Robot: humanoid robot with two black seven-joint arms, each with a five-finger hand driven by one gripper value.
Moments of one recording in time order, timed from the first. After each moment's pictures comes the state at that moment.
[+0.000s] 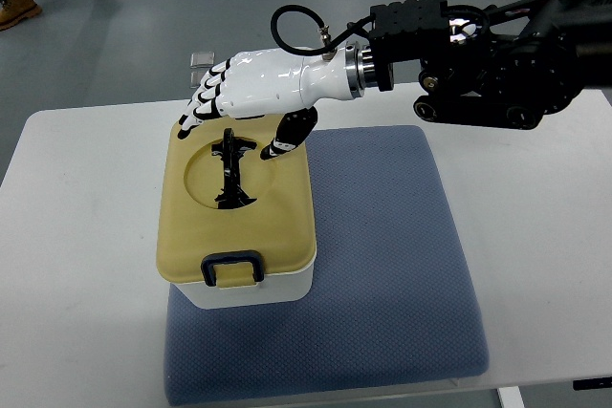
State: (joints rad) left arm -0.03 0.00 -0.04 -0.16 0.02 0.02 0.05; right arm 1.77 -0.20 -0.57 1.15 -1.15 -0.35 0.61
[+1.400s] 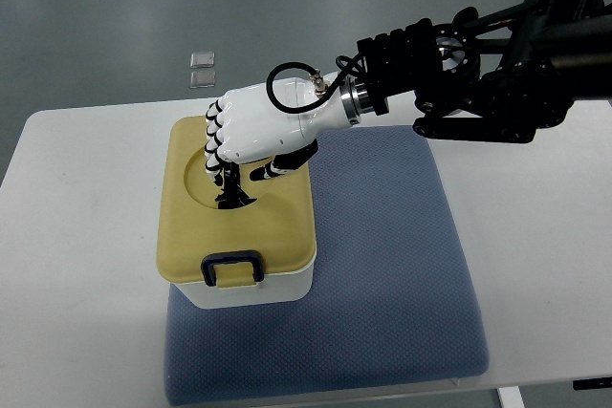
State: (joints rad) left arm -0.03 0.00 -0.04 -0.16 0.02 0.02 0.05; right arm 1.76 -0.17 -0.60 1.15 -1.37 -0.47 0.61
